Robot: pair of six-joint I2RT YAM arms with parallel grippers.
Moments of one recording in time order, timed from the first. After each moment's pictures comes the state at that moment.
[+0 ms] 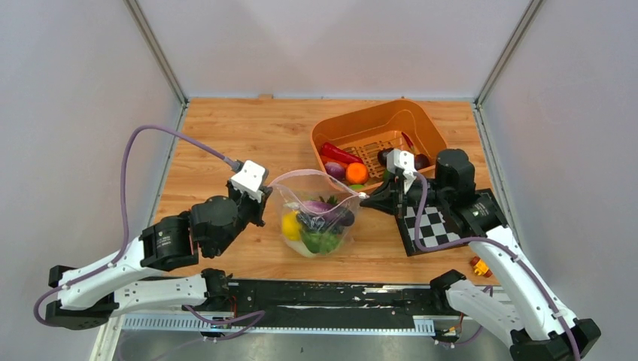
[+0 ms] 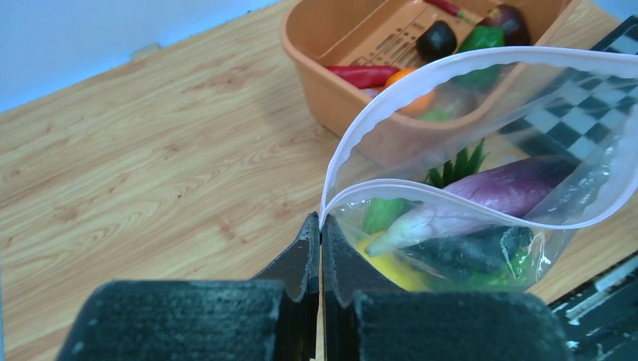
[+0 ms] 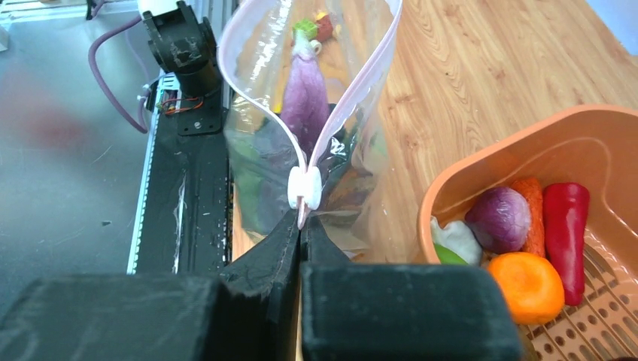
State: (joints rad) left arm -1.24 0.71 1.01 -0.63 -0.74 -0.16; right arm 0.44 0.87 0.93 -0.40 -0.99 -0.28
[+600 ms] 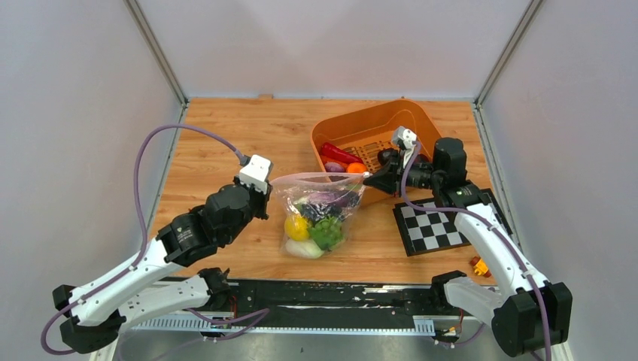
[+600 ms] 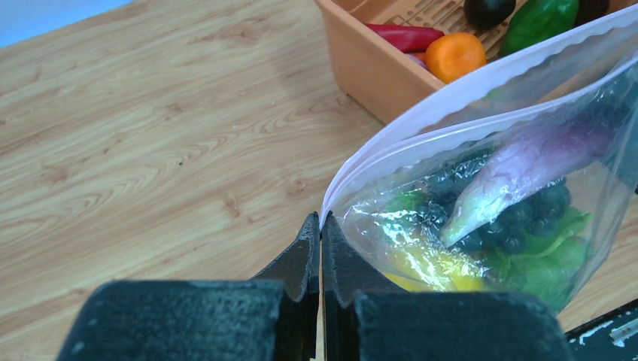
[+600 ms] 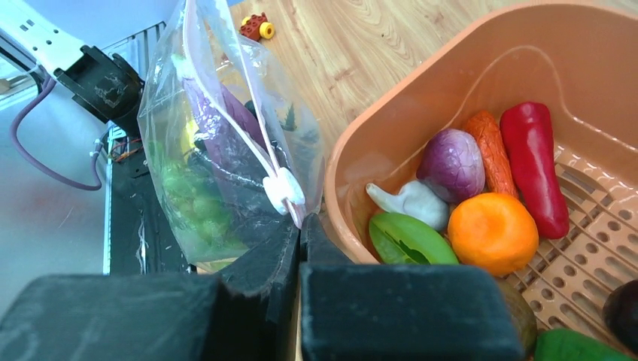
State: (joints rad) left arm -1.00 0.73 0.91 -0.57 -0.56 -0.16; right arm 0.25 1.05 0.84 -0.11 -0.99 -0.06
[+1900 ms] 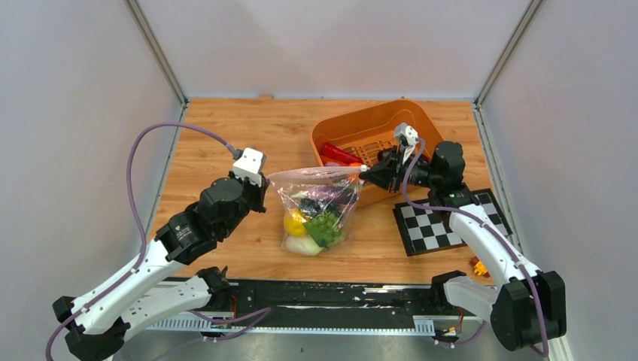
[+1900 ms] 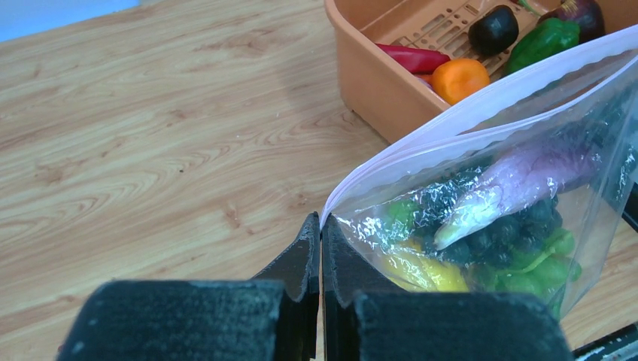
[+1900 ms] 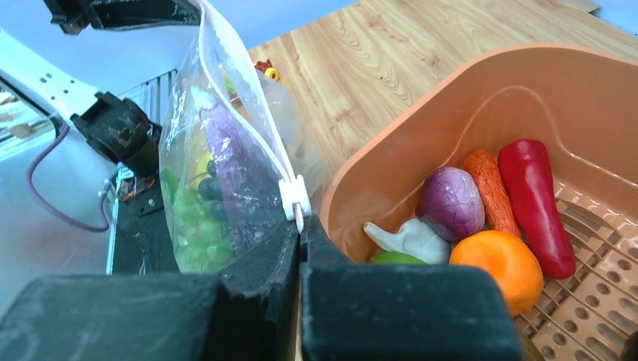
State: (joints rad) left arm -0.87 0.74 0.90 -0.50 -0.46 -0.15; right arm 0.26 1.09 0.75 0.22 -1.02 0.13
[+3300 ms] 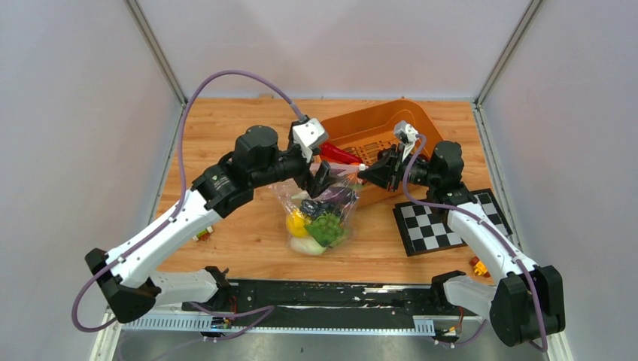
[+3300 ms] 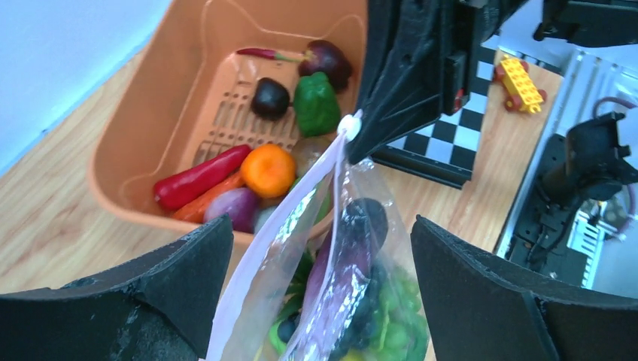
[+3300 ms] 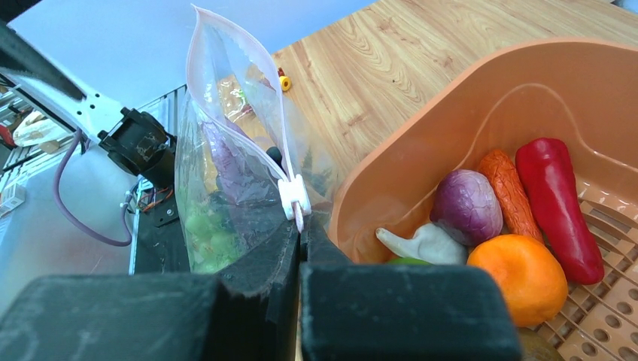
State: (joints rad) left arm -0.83 1.14 1.29 -0.42 0.17 0.05; right arm 0.26 1.12 0.73 0.33 -1.01 0.26
